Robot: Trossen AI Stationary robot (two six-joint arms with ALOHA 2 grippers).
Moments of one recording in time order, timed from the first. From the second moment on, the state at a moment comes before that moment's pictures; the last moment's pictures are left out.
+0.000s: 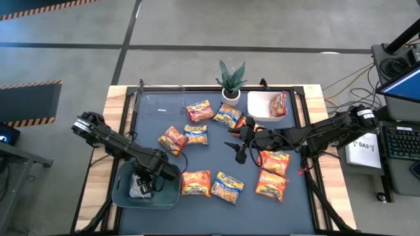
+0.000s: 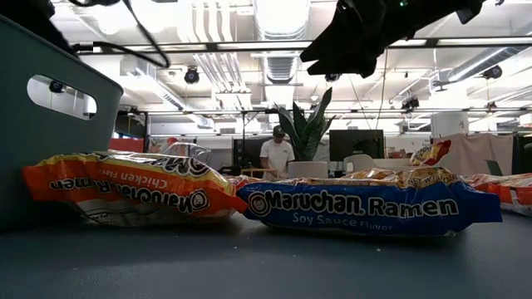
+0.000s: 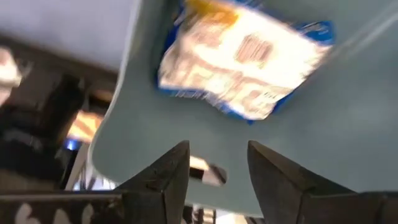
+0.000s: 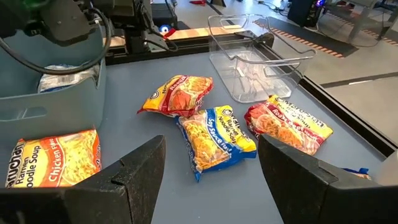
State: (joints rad) left arm -0.45 1.59 1.15 -1.53 0.37 -0.79; right arm 0.16 1.33 0.76 0.19 0.42 0.16
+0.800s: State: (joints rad) left arm -0.44 1.46 1.28 -1.10 -0.13 -0.35; right arm 0.16 1.34 0.76 0.19 0.42 0.21
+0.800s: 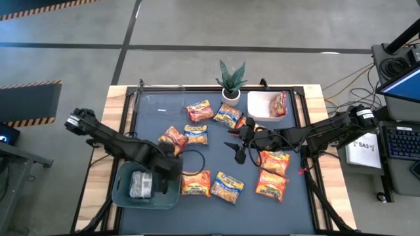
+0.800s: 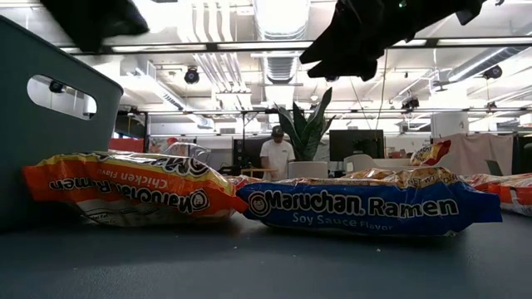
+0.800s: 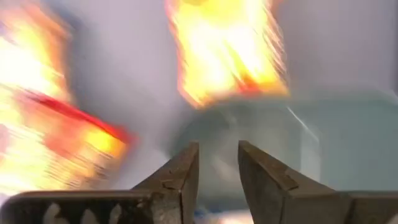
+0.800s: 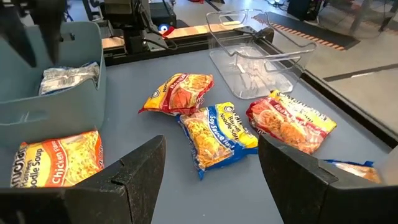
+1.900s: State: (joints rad) left arm -0.37 1.14 0.84 -0.44 -0.68 0.02; right arm 0.17 1.70 1.22 -0.40 0.12 0.39
